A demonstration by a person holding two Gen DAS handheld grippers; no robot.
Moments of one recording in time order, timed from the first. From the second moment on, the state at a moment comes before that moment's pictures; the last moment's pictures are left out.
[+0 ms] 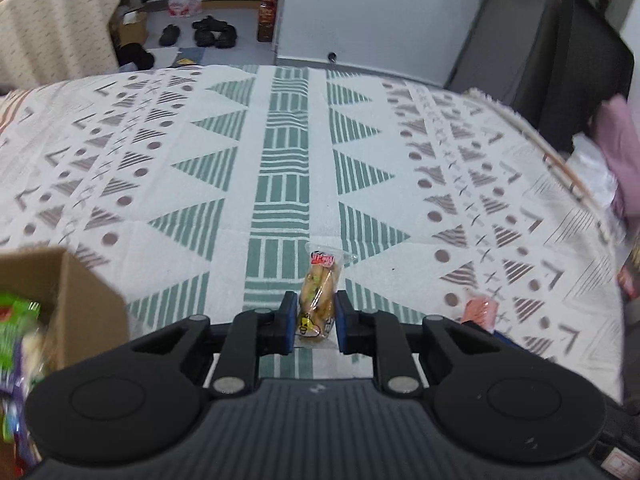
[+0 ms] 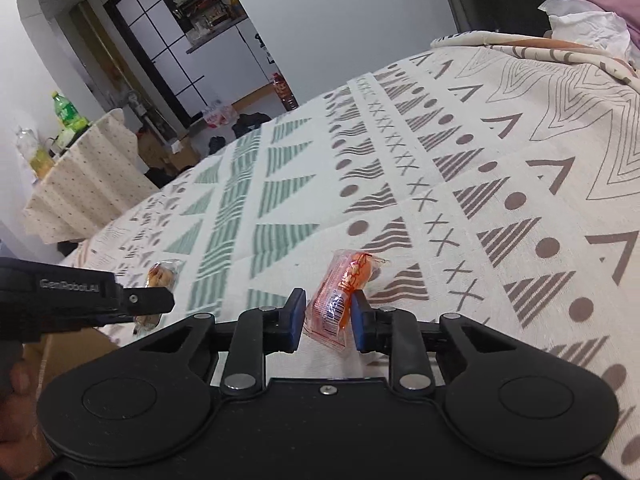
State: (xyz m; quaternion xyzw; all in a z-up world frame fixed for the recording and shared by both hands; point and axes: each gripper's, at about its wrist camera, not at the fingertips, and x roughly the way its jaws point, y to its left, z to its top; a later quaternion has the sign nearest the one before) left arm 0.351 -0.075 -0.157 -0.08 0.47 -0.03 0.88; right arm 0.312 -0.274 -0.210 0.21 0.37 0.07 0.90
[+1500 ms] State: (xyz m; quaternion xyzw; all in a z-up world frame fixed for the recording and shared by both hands) left arm 0.194 0.116 -0.040 -0.23 0.38 0.08 0.89; right arm 0.220 -0.133 -0.079 0.16 0.31 0.18 0.92
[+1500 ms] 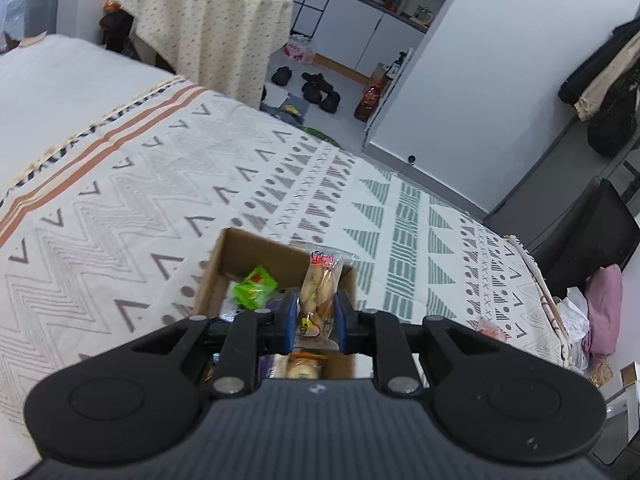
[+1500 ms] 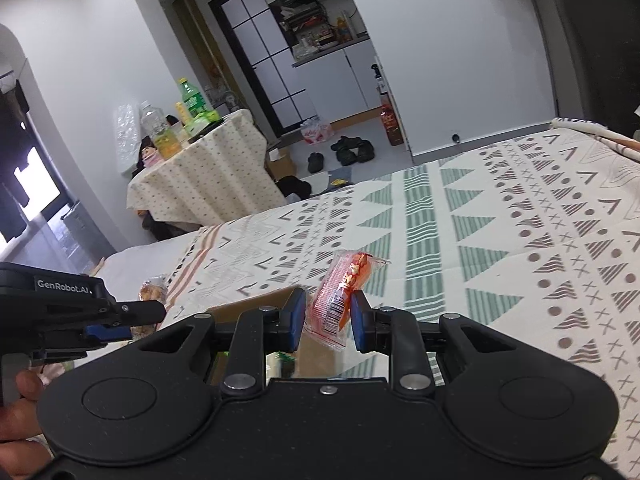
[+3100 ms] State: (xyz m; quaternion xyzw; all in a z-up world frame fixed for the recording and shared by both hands) left arm 0.171 0.135 -0.037 -0.24 0.43 0.12 0.86; right arm 0.200 -0.097 -0.066 0.17 0.35 0.23 0.89
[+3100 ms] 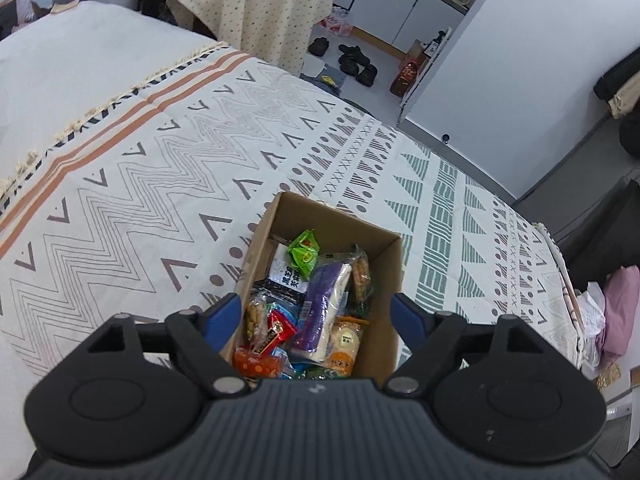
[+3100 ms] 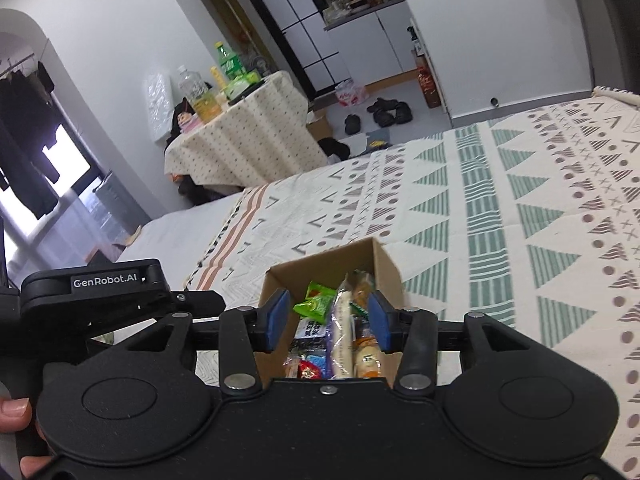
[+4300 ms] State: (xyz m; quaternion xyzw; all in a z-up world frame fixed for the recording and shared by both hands) left arm 0.082 0.075 0.024 -0.13 0.38 0.05 0.91; right arm 0.122 -0.186 -0.014 0.15 0.31 0.19 0.92
